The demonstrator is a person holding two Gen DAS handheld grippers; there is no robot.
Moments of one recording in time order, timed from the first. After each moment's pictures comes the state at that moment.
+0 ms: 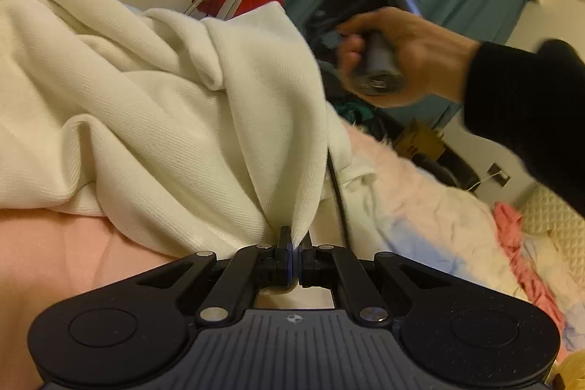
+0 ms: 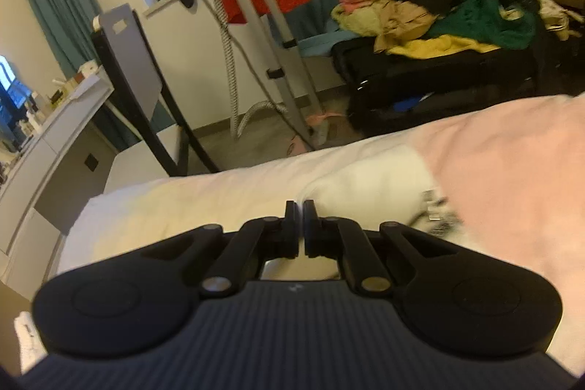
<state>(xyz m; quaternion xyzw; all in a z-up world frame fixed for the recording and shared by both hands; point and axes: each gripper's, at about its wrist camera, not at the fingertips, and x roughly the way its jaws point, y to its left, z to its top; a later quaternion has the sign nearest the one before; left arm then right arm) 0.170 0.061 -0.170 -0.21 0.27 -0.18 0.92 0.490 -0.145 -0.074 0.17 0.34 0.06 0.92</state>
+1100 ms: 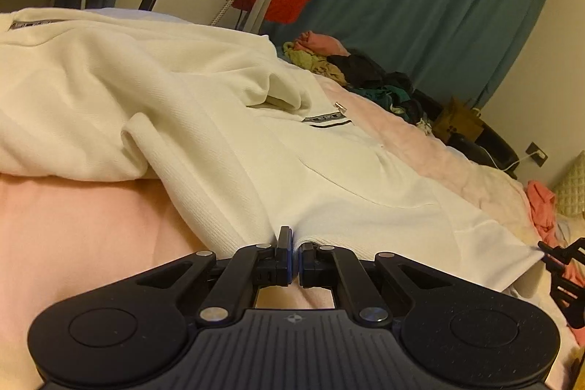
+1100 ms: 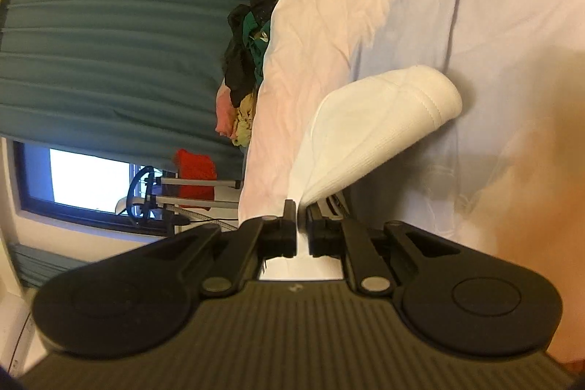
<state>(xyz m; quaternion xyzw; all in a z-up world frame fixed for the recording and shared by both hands) 0.114 0.065 -0.133 -0.18 0.32 -0.11 0.92 0.080 -0.447 -0.188 0.65 0.18 -0.07 0.74</state>
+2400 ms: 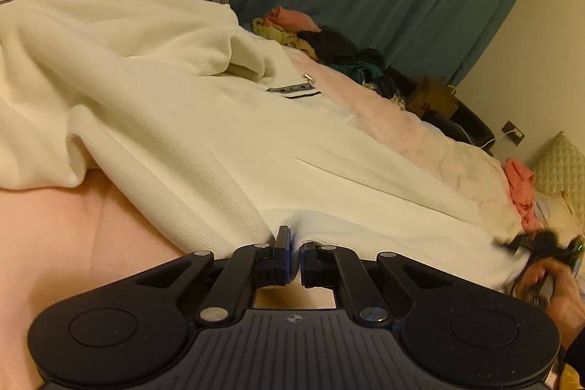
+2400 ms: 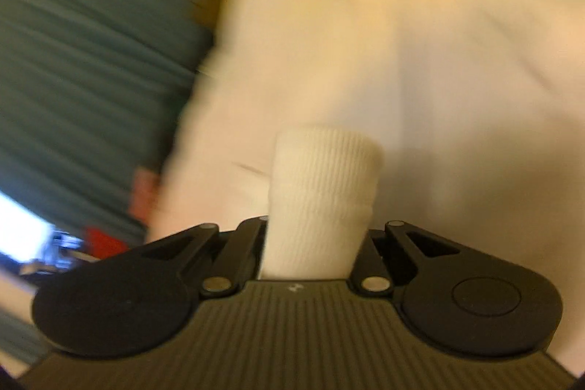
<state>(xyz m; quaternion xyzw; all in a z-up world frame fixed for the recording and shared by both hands) 0.133 0.043 -0.149 -0.17 0.34 -0.17 0.91 0.149 -0.534 -0.251 0.58 0.14 -0.24 0.77</state>
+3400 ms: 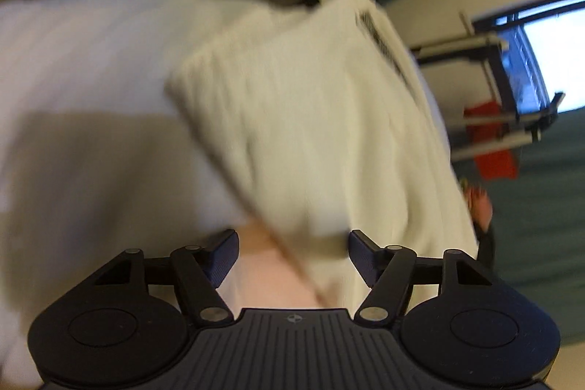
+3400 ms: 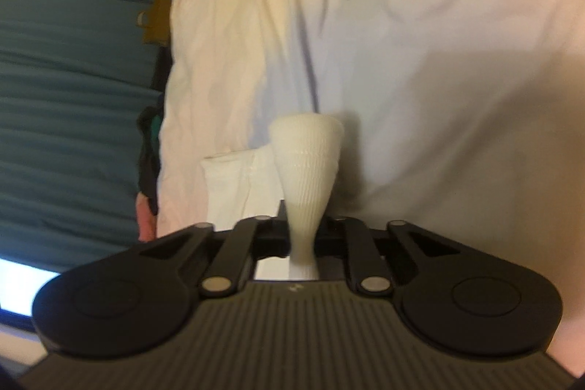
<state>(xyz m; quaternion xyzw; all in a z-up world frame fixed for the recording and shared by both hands) 0.093 0.306 -0.134 -0.53 0.33 0.19 0.76 0.076 -0.515 -0.237 0.66 0.14 -0.26 0.69</state>
